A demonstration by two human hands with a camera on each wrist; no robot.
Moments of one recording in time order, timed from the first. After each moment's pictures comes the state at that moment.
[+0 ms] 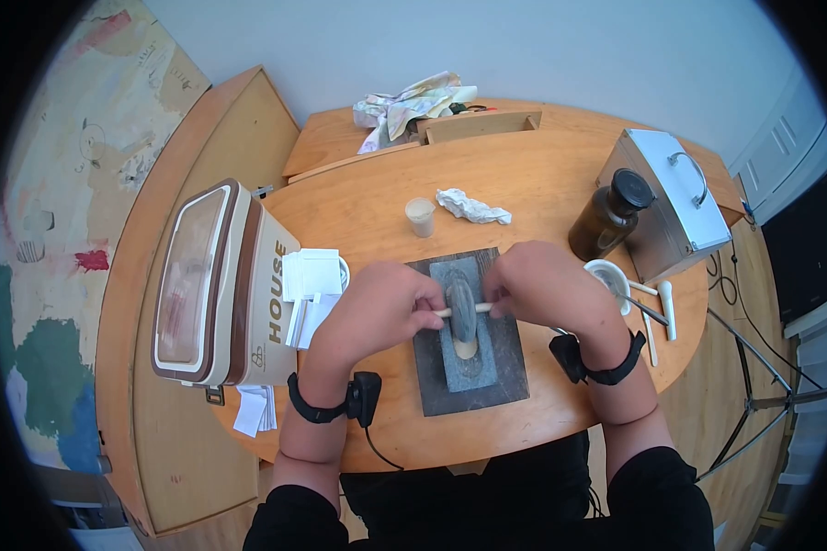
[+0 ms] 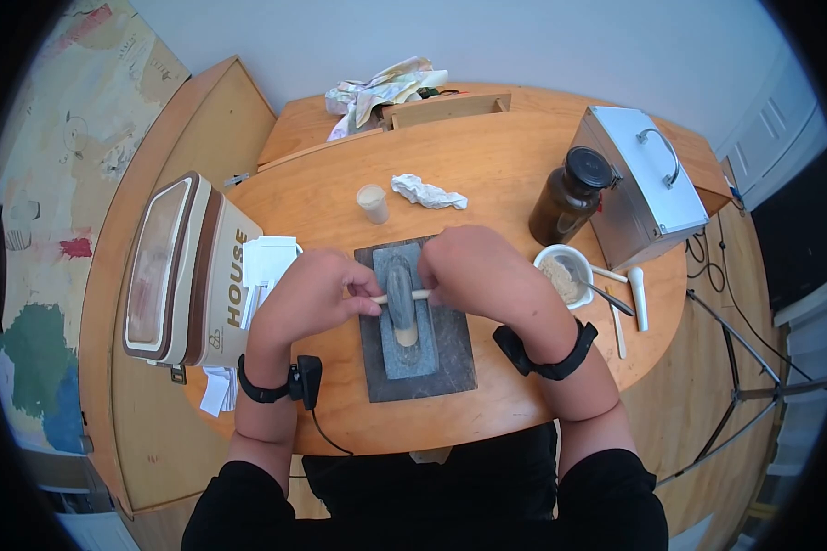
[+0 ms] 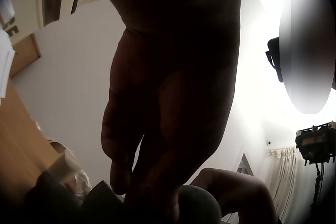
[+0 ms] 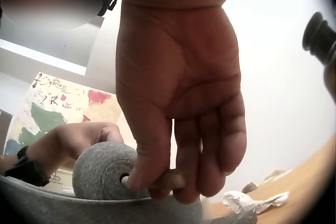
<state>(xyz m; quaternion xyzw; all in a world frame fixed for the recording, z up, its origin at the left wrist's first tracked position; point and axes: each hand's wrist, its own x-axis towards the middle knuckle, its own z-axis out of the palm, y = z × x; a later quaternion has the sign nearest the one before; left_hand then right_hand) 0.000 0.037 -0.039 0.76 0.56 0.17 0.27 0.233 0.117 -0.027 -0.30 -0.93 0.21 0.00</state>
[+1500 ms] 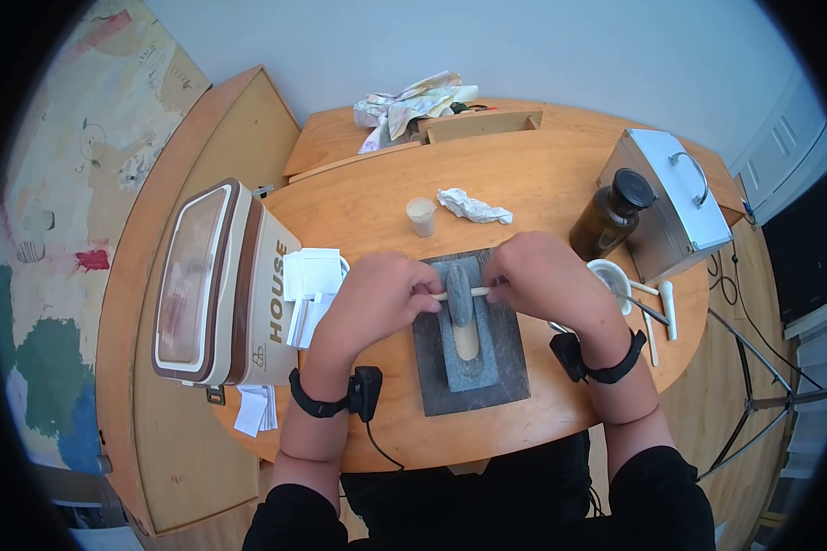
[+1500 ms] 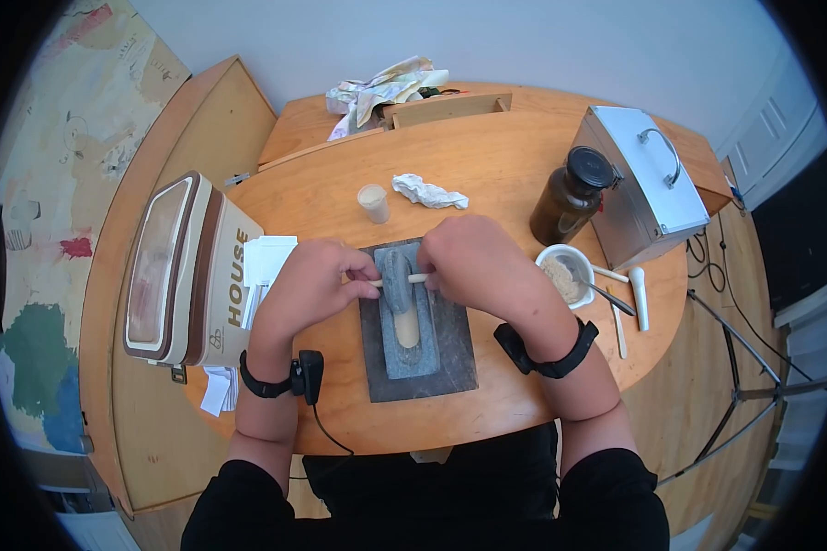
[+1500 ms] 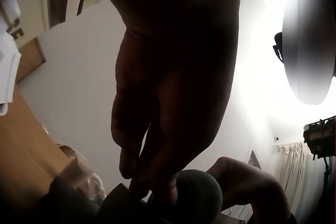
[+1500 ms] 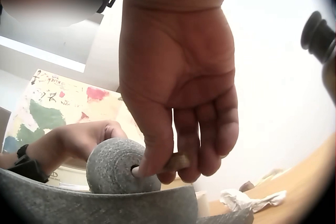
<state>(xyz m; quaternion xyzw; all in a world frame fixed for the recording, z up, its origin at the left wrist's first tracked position) -0.002 0.043 -0.043 0.76 0.58 0.19 0.22 0.230 0.120 -0.034 -0.30 -0.94 0.16 0.08</state>
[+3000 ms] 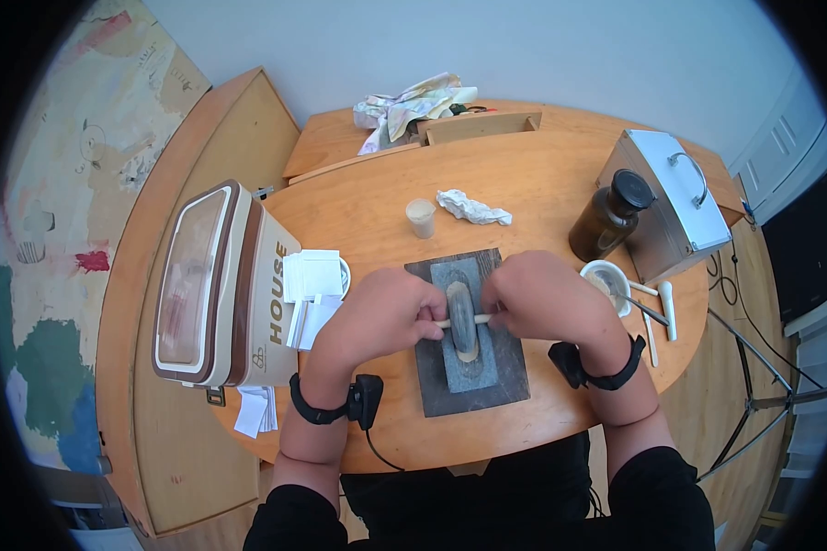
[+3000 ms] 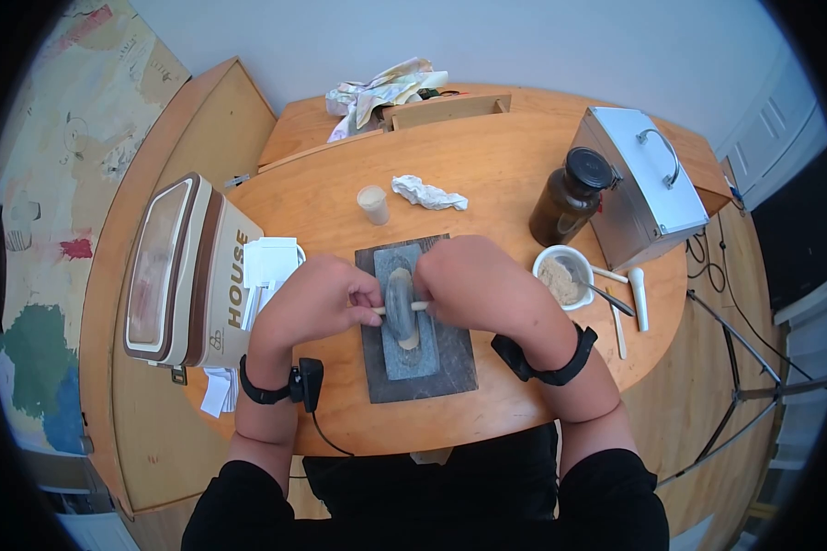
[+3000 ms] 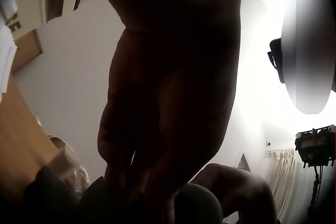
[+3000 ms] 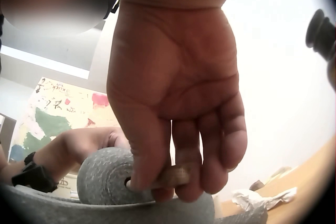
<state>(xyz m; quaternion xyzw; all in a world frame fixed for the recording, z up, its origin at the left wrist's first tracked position) 0.001 0.038 -0.040 0.79 0.54 0.13 0.25 0.231 0.106 -0.027 -0.28 -0.94 0.18 0.00</state>
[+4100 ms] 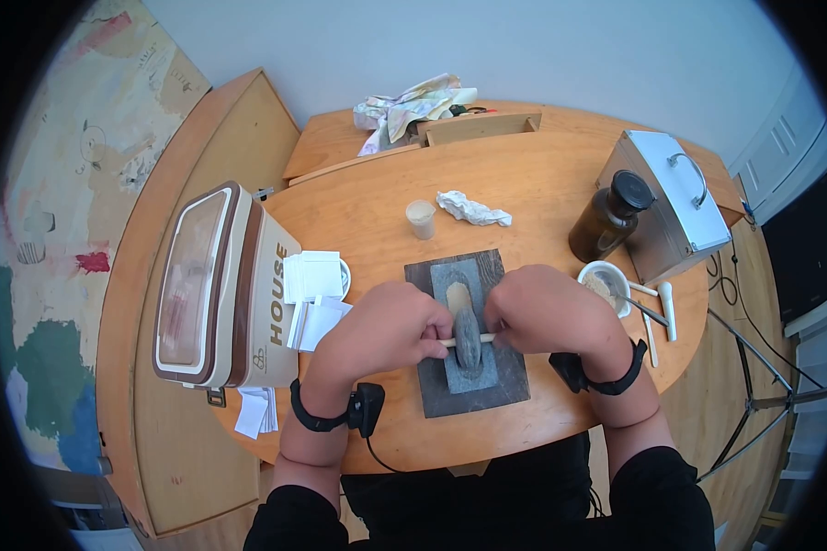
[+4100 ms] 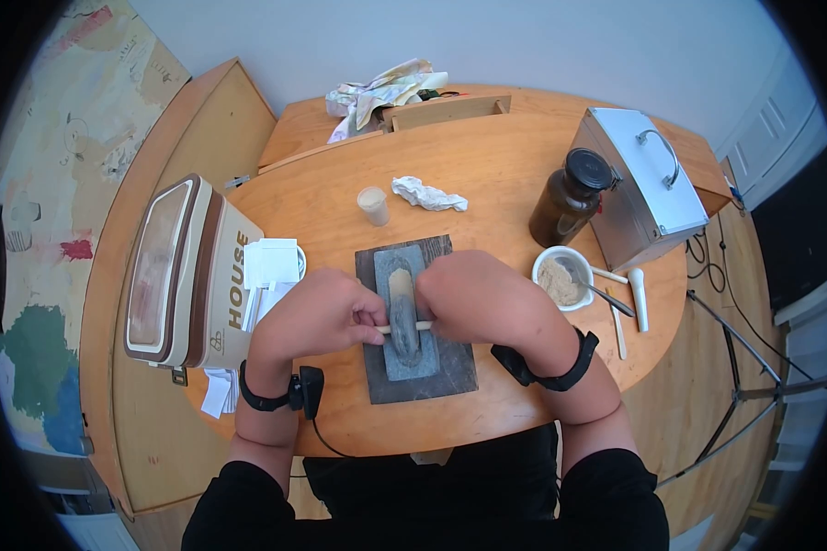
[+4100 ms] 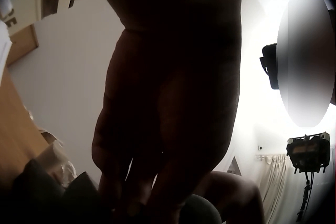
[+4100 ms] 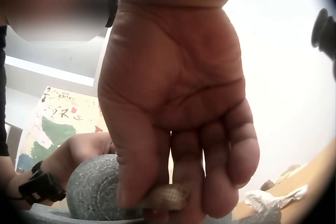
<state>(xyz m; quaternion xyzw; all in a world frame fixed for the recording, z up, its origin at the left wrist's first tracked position) 0.005 0.028 -0.033 0.80 0.51 0.11 0.30 0.232 0.101 -0.022 -0.25 -0.95 0.18 -0.08</state>
